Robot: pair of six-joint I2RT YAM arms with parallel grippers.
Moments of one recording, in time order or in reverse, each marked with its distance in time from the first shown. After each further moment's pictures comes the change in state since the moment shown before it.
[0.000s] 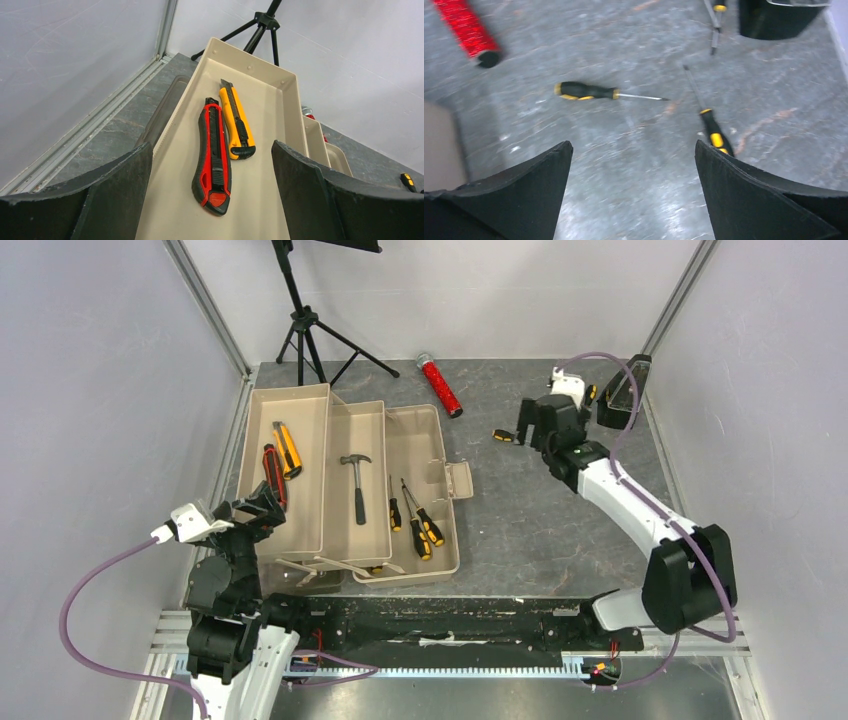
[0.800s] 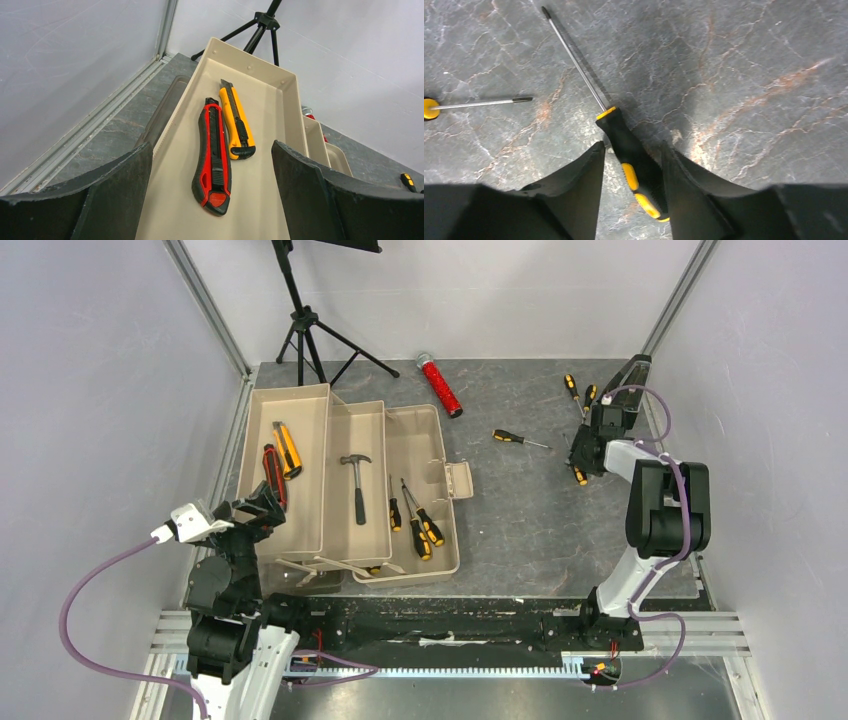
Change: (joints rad) left arm 0.000 0.000 0.000 0.000 0.000 0.000; right arm -0.492 0.403 0.007 0.016 -0.365 -0.013
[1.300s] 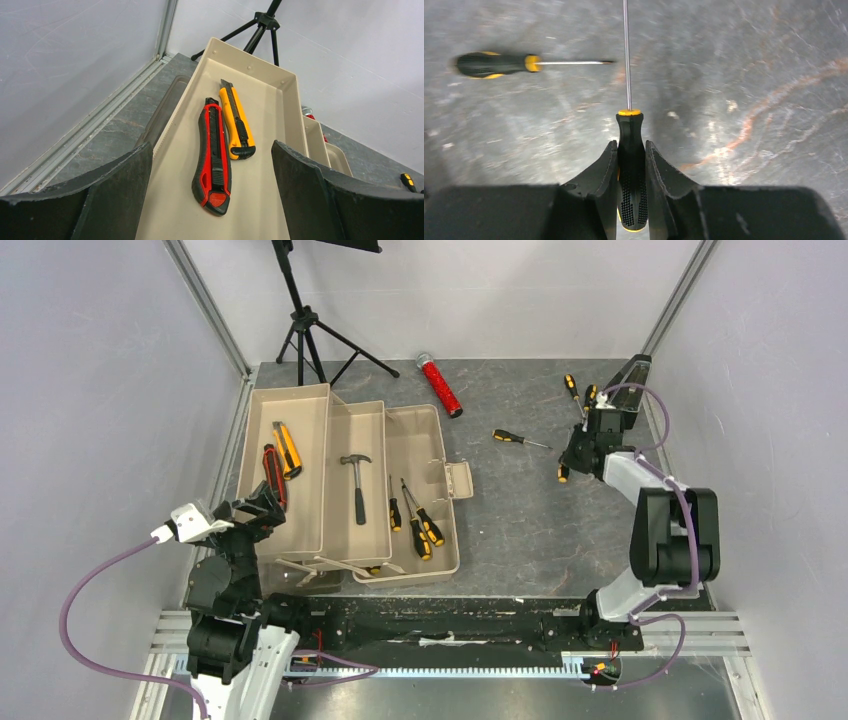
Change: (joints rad) left arm 0.000 0.000 0.000 0.000 0.000 0.000; right arm 0.042 -0.142 -0.103 0.043 -0.113 0.043
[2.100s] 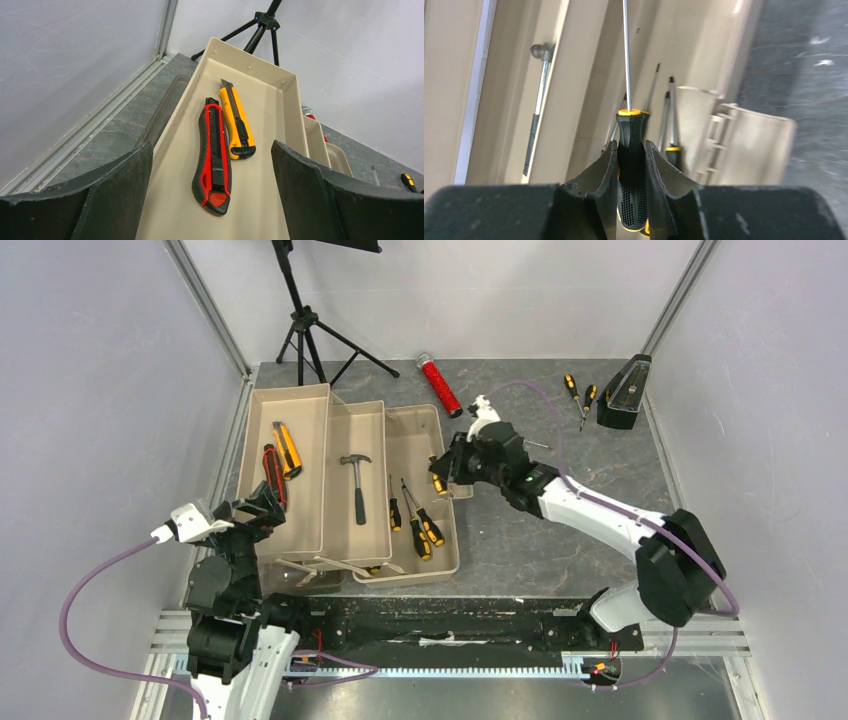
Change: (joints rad) left arm 0.000 0.000 0.000 0.000 0.000 0.001; right arm 0.720 -0.214 0.020 0.192 -0.091 0.314
